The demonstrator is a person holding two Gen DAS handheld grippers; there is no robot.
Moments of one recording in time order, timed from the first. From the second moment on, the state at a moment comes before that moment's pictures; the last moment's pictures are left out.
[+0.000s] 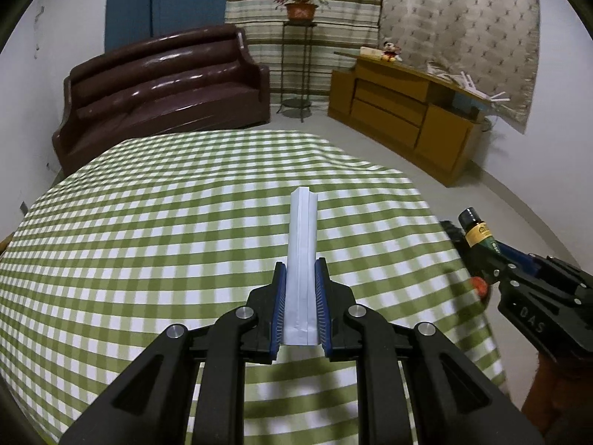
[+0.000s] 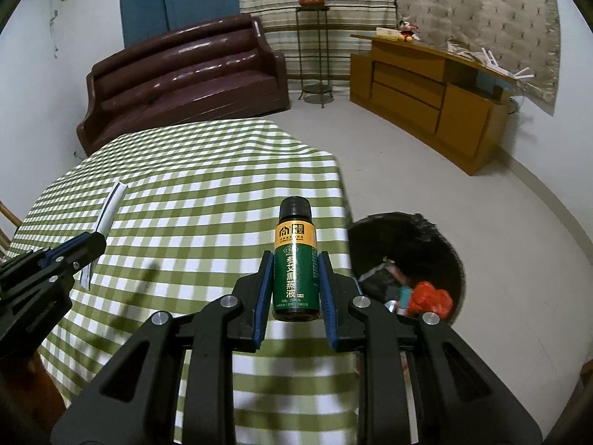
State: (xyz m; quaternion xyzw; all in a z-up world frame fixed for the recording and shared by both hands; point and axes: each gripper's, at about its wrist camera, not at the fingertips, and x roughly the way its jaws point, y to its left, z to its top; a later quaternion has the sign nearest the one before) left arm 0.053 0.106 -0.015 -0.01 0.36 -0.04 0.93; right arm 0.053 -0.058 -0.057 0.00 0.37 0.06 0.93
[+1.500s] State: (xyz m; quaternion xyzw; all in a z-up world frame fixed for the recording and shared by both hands) left arm 0.156 -0.067 -0.046 0.06 0.37 -0.16 0.91; right arm 0.102 -0.187 -0.087 0.06 0.37 -0.04 0.93
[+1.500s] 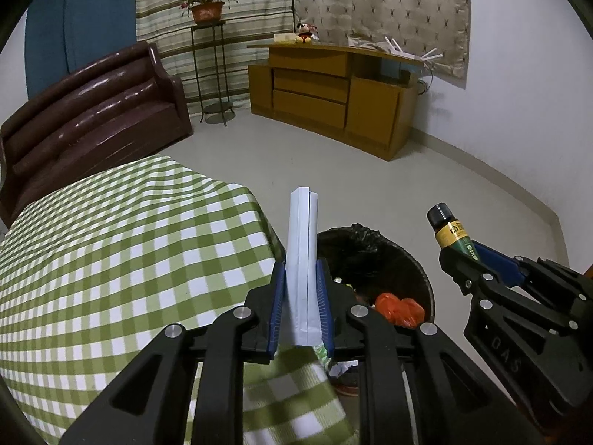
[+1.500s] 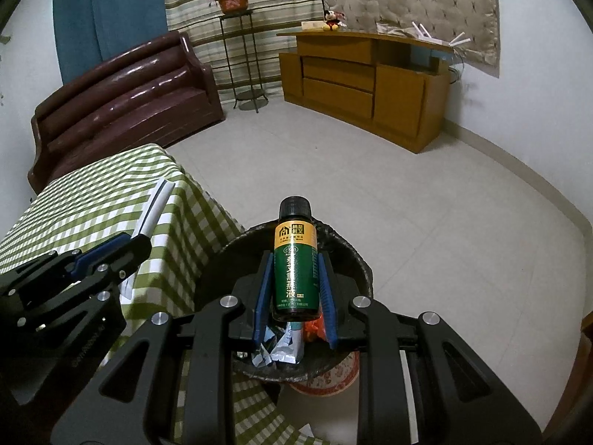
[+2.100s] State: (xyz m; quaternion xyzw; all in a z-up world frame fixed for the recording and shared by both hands) left arm 0.163 -0.071 -0.054 0.05 0.38 -0.15 0.91; right arm 0.107 -0.197 -0.091 0.08 0.36 -0.06 0.93
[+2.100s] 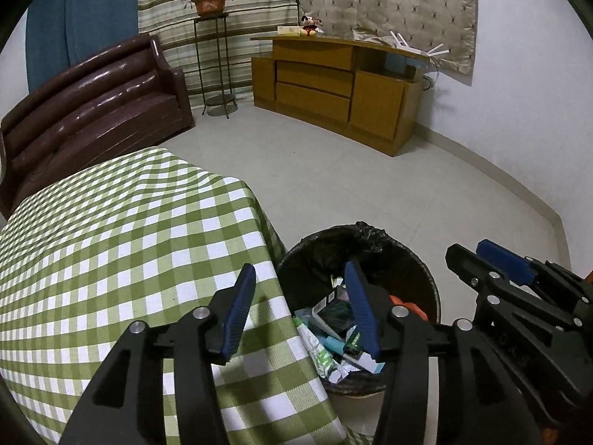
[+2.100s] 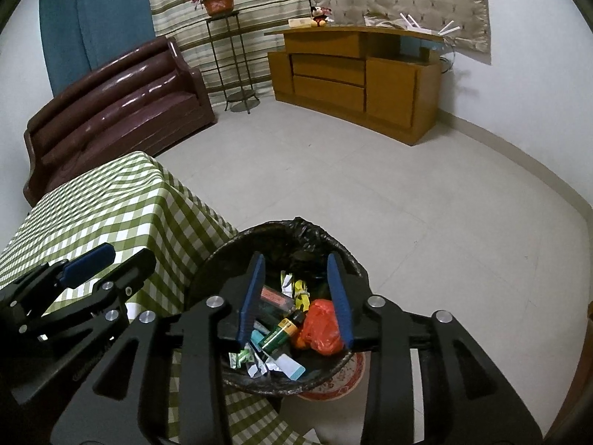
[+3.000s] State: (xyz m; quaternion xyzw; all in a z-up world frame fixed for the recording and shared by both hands) left arm 0.086 -0.004 -0.015 0.03 0.34 -0.13 0.93; right arm 0.040 -0.172 -0.052 0.05 0.33 -0.06 0.94
